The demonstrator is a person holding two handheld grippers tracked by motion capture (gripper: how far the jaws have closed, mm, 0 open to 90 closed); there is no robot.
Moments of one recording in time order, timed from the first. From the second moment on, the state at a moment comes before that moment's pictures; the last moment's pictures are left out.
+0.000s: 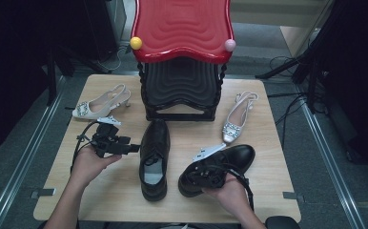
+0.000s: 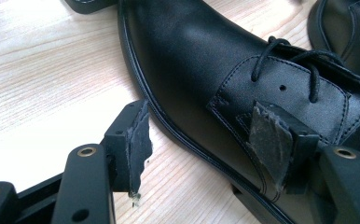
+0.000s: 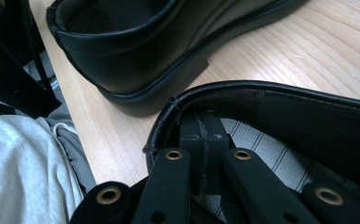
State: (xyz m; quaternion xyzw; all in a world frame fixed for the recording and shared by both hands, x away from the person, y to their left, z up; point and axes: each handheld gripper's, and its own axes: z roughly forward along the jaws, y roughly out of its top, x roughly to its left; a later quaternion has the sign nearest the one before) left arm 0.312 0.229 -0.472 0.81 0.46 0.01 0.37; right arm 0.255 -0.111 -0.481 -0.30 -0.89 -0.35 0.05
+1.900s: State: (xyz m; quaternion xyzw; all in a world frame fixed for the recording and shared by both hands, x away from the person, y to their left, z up) left arm 0.339 0.214 -0.476 0.82 0.44 0.00 0.36; right arm 0.295 -0.274 -0.495 -0.53 -0.78 -0.34 -0.07
